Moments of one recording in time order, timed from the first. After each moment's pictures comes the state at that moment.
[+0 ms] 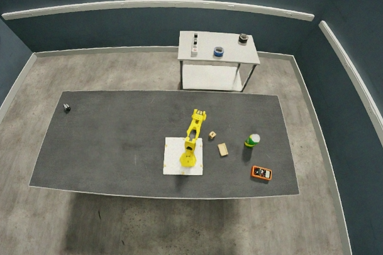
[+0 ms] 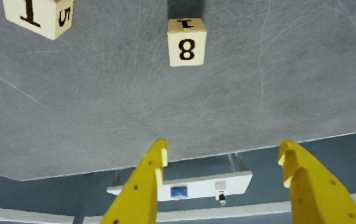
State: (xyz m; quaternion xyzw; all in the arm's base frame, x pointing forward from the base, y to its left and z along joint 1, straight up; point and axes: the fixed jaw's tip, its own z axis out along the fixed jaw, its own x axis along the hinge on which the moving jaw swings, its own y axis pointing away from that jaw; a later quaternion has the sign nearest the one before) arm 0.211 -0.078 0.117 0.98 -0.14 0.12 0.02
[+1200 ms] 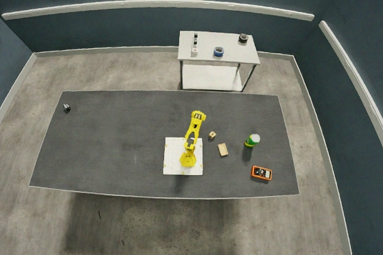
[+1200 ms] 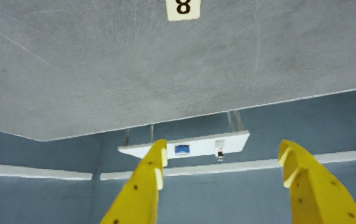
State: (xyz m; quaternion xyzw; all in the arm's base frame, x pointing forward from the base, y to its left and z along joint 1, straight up) arm 0.207 -0.076 0.161 0.96 -0.16 0.23 0.04
